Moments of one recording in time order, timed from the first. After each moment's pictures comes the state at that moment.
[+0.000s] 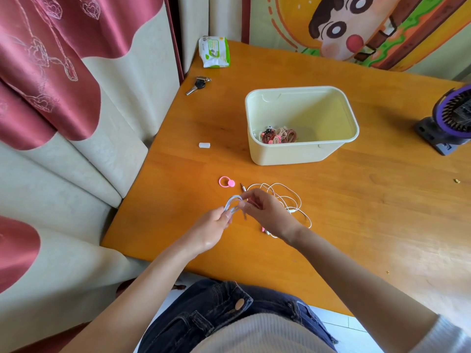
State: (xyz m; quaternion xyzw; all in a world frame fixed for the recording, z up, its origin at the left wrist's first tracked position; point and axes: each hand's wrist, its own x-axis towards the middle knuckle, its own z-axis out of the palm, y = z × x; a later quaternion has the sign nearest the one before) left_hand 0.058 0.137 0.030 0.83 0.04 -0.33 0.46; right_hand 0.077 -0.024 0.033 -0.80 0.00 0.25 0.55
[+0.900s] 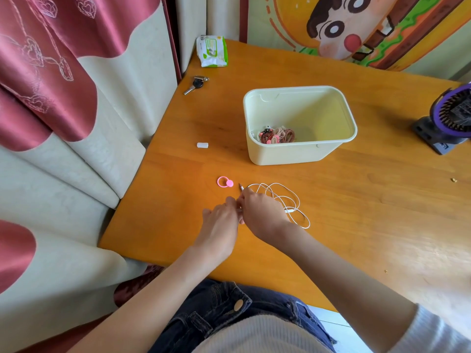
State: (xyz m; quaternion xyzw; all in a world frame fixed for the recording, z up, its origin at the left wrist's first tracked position) left_hand 0.054 0.105 0.034 0.96 -0.06 -0.15 0.22; right_hand 0.080 -0.004 0.053 -0.96 -0.09 0.23 0.15
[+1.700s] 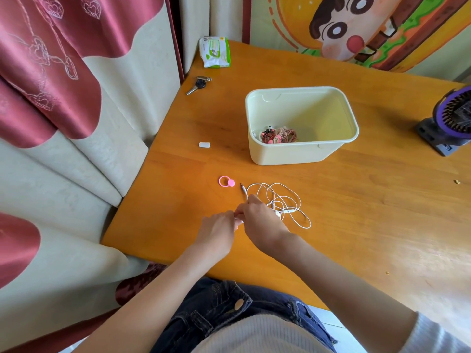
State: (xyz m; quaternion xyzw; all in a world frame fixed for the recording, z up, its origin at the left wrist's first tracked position) left_hand 0.052 0.113 0.012 0.96 -0.12 -0.23 0.12; right_hand 0.067 -0.006 0.039 -0.94 -0.13 0.24 0.21
